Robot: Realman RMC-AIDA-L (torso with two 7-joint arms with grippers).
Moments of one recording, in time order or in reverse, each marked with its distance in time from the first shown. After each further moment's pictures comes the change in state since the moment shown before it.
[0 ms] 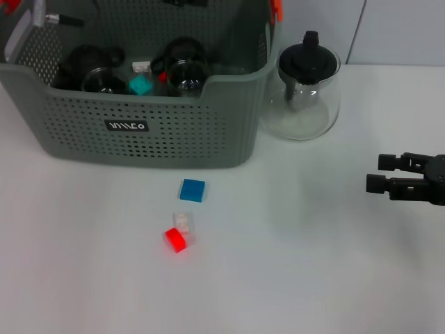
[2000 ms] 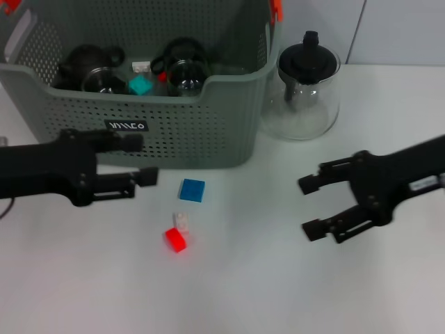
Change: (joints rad) left arm 0.434 -0.123 -0.379 -0.035 -0.251 0.569 0.786; right arm 0.253 0.029 -0.215 -0.086 -0.135 -0.158 -0.021
